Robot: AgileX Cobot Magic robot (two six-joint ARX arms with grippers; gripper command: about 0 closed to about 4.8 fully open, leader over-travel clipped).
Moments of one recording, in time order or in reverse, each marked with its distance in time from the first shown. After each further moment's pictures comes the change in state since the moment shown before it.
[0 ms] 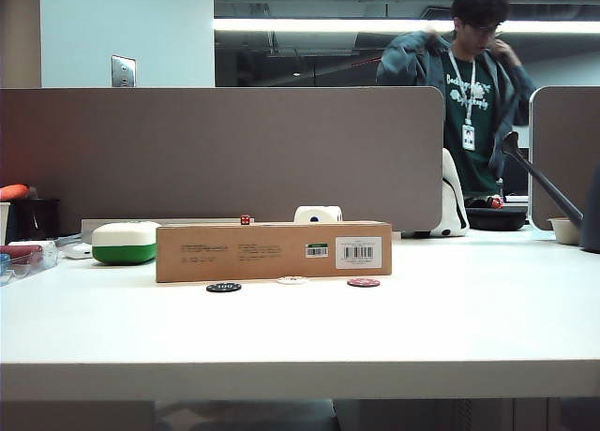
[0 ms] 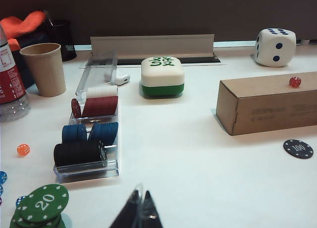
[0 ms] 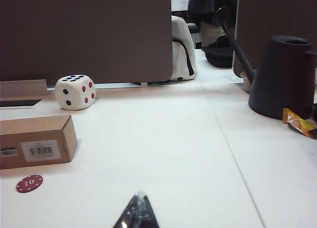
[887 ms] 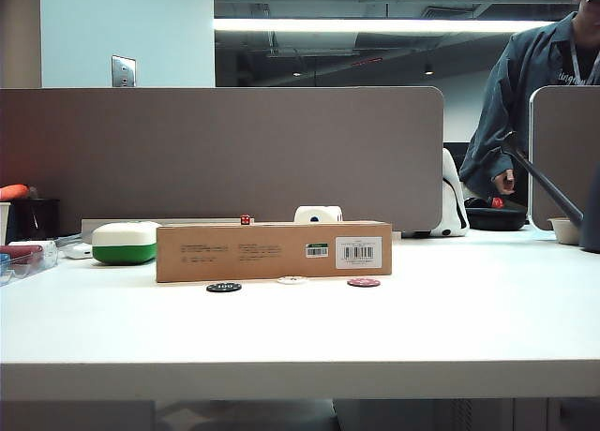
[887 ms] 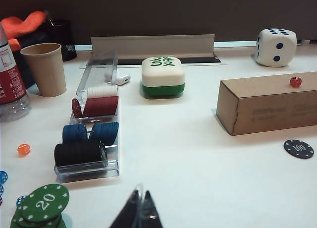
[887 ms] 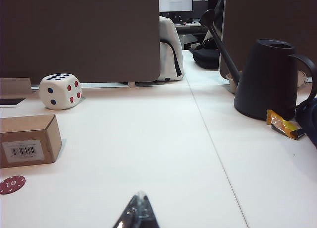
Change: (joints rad) left arm 0.000 0.000 0.000 0.000 0.000 0.000; right arm -0.011 0.000 0.000 0.000 0.032 -0.030
